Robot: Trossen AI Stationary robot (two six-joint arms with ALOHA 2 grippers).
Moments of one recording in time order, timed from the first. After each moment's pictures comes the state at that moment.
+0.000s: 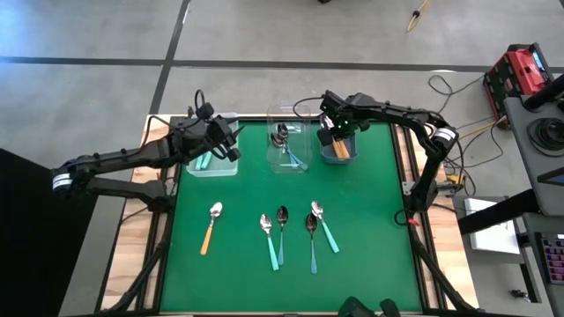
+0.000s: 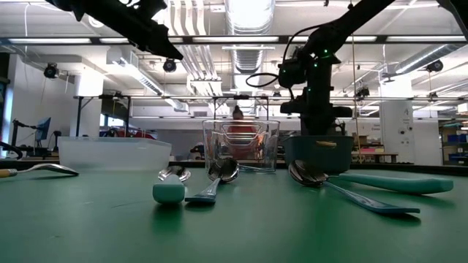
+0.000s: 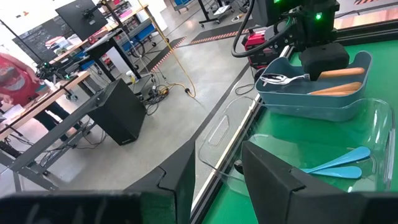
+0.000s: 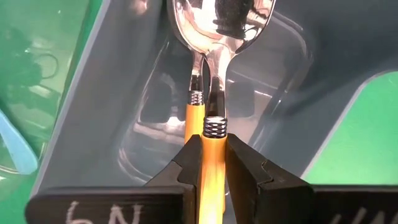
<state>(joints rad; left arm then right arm) 0.35 0.99 0.76 -0.01 -0.40 0.36 -0.69 1.80 1.37 -0.95 0.05 0.47</state>
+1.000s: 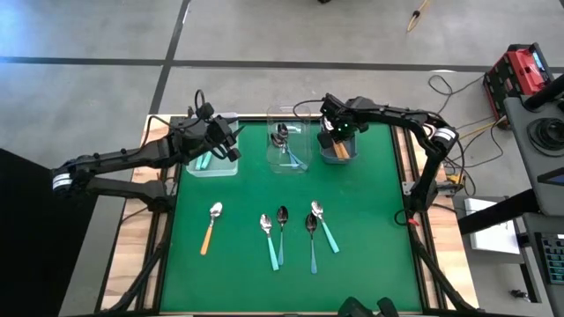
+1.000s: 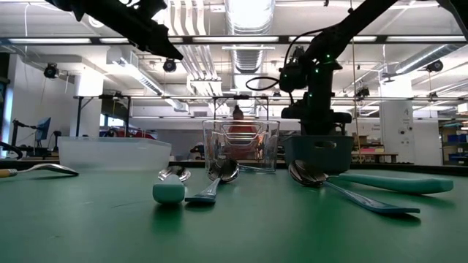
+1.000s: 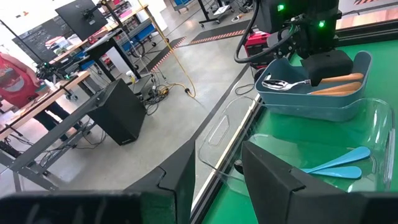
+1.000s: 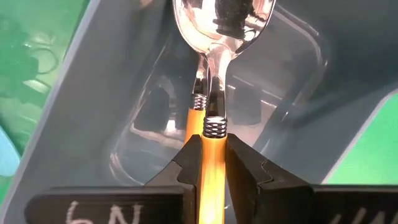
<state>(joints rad) 0.35 0.99 0.76 -0.01 -0.40 0.36 -0.69 1.80 1.31 -0.87 0.05 0.42</state>
